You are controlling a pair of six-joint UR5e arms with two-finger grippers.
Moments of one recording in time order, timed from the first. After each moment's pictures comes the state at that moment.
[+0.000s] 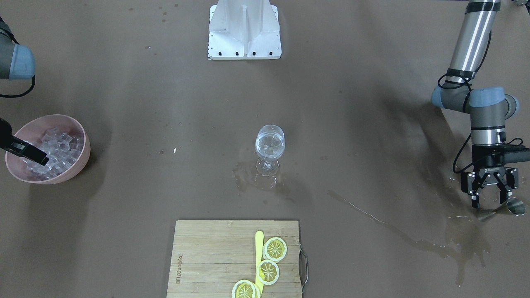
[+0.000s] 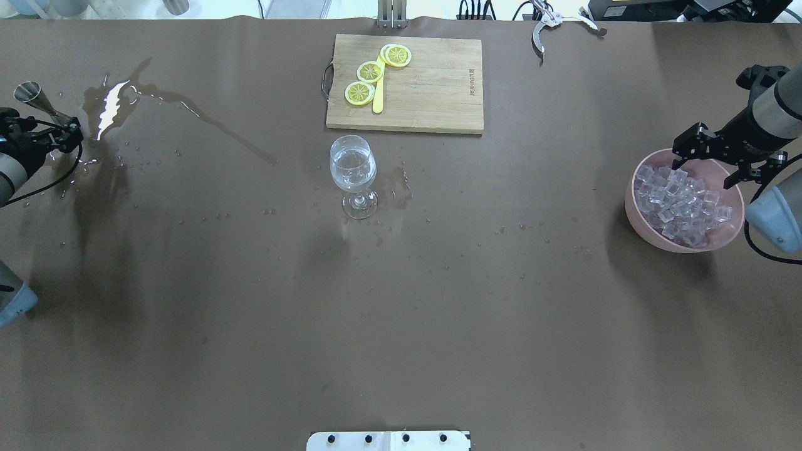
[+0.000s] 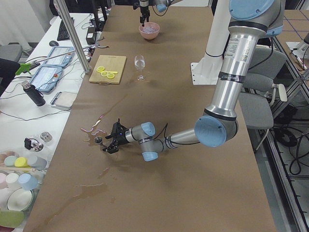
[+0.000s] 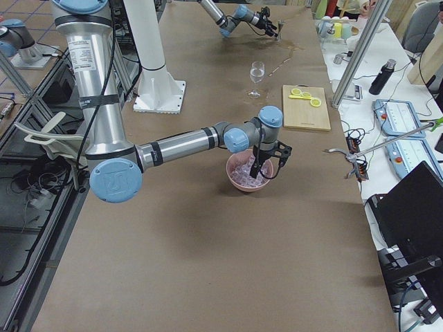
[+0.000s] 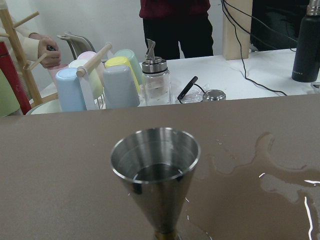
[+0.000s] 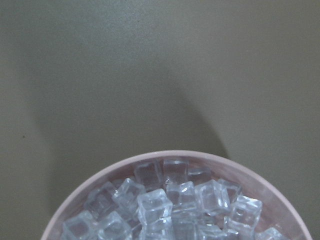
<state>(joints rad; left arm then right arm) -0.88 -1.81 -0.88 -3.16 -1.22 -0.93 1.10 -1.42 1.68 -1.41 2.24 1.04</state>
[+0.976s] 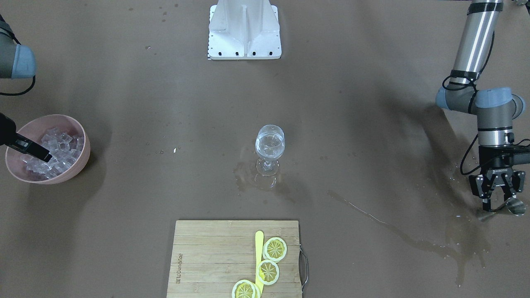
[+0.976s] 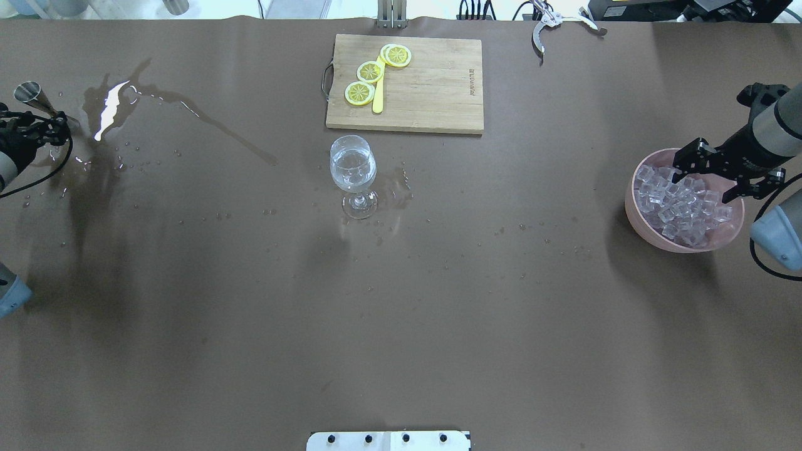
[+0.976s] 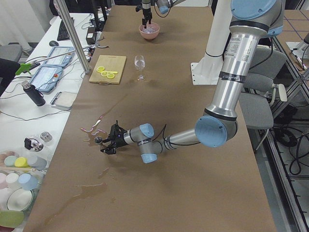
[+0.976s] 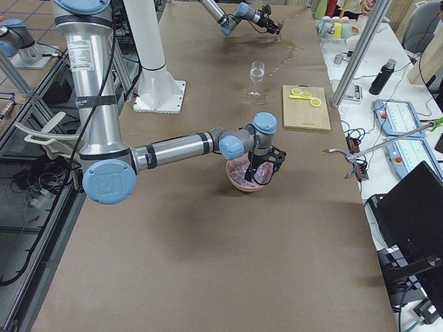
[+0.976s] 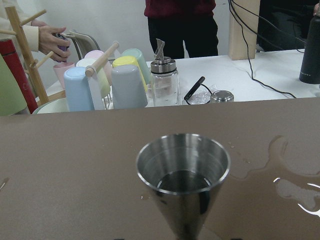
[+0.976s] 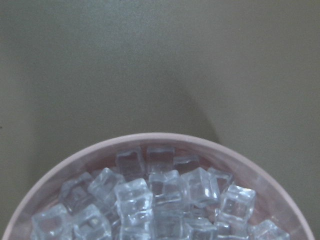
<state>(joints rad) -0.91 -1.81 -0.86 -3.17 -1.24 -0.94 1.07 -1.47 1.67 -1.32 2.25 1.11</state>
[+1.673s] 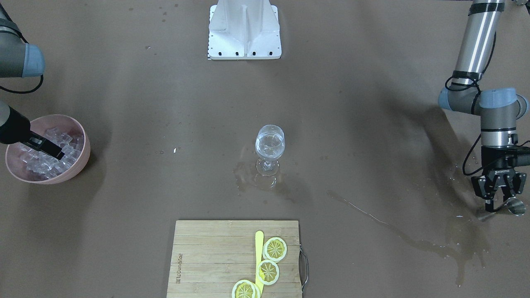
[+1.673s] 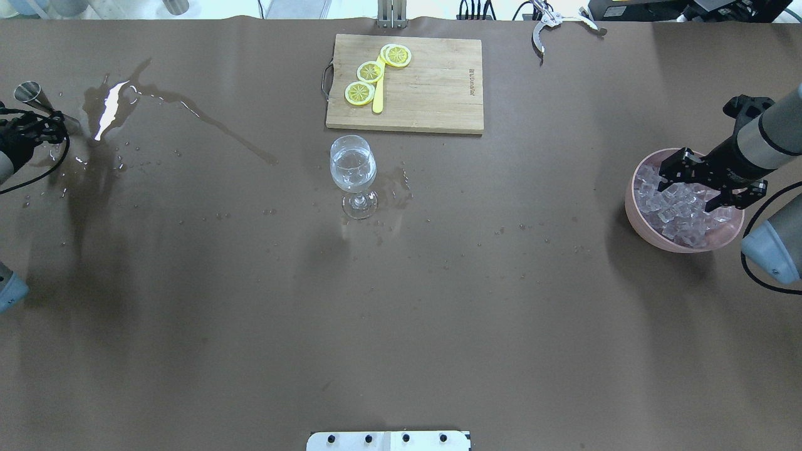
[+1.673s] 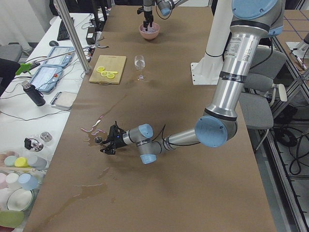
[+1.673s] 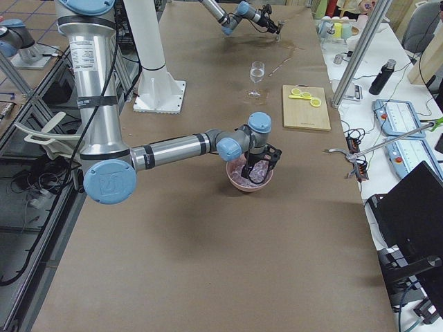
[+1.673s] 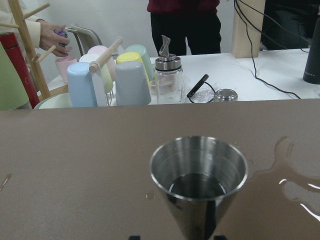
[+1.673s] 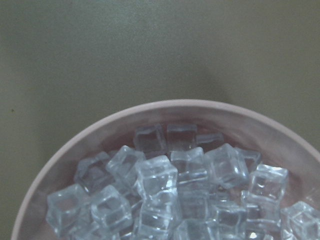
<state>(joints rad) -0.93 -1.82 -0.86 -3.17 -1.29 -0.95 1.03 -1.48 1.68 -1.26 2.24 1.17</state>
